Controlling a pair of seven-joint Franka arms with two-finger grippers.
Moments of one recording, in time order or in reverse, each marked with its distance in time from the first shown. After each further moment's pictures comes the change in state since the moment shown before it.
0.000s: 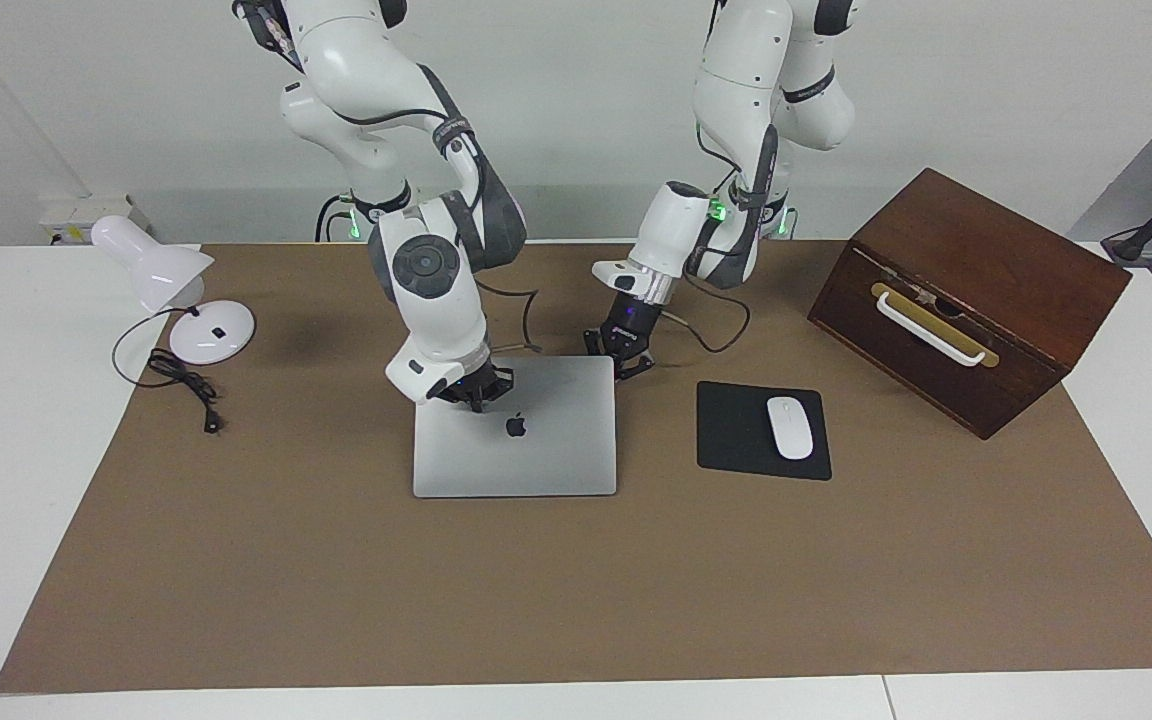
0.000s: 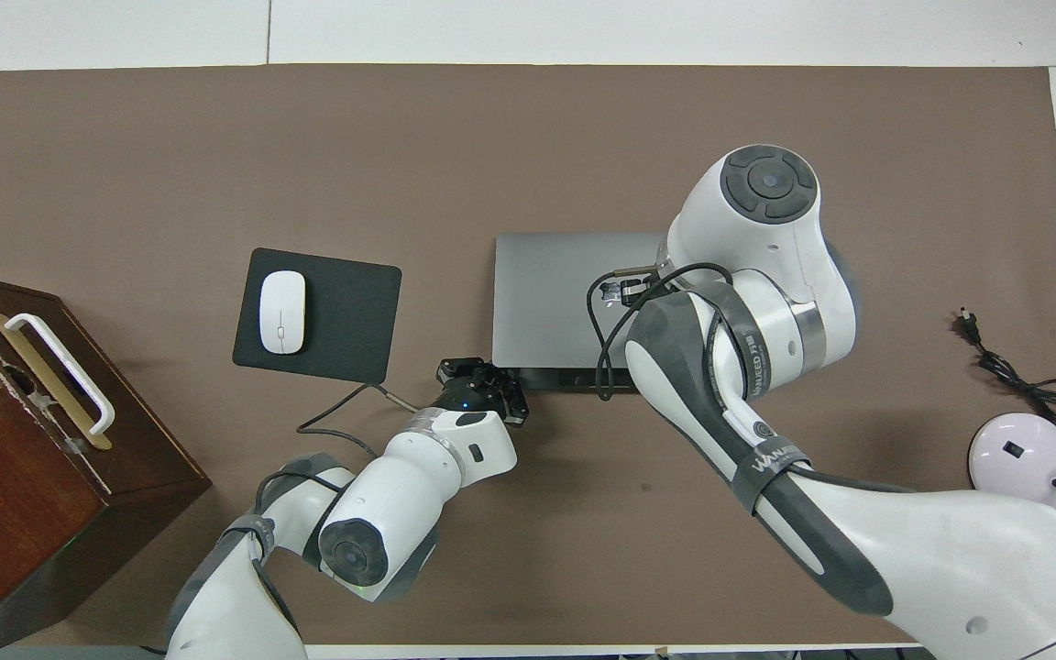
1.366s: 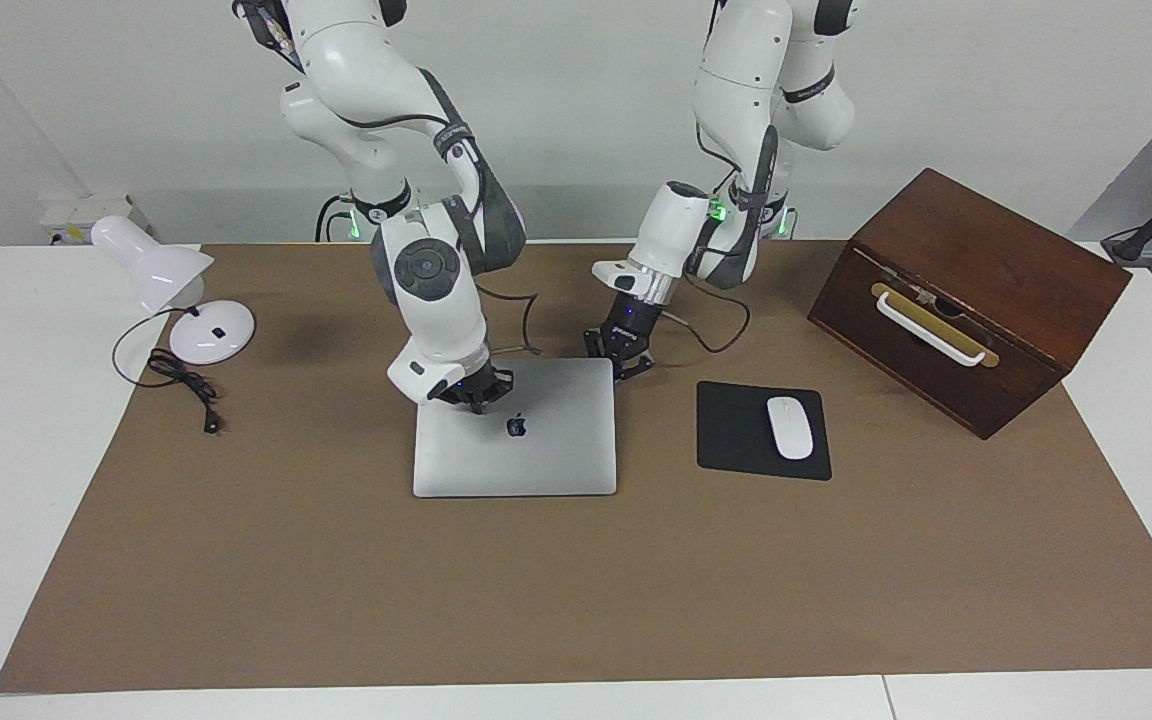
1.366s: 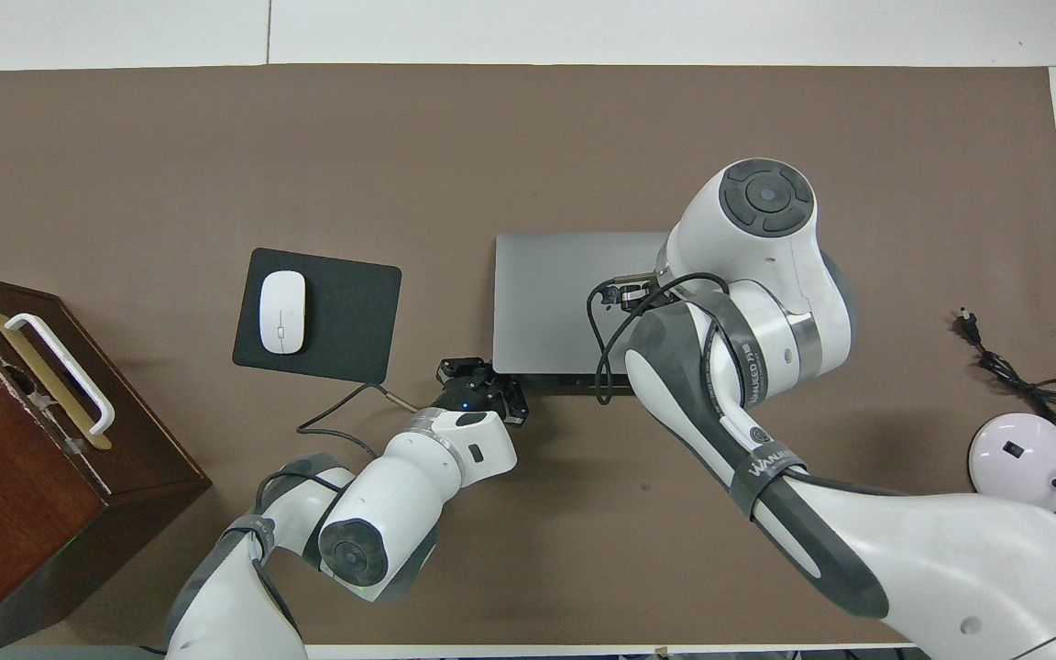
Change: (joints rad) left arm 0.000 0.001 0.000 0.000 0.000 0.001 0.001; right arm 0.001 -0.007 0.001 -0.035 0.001 0.042 0.000
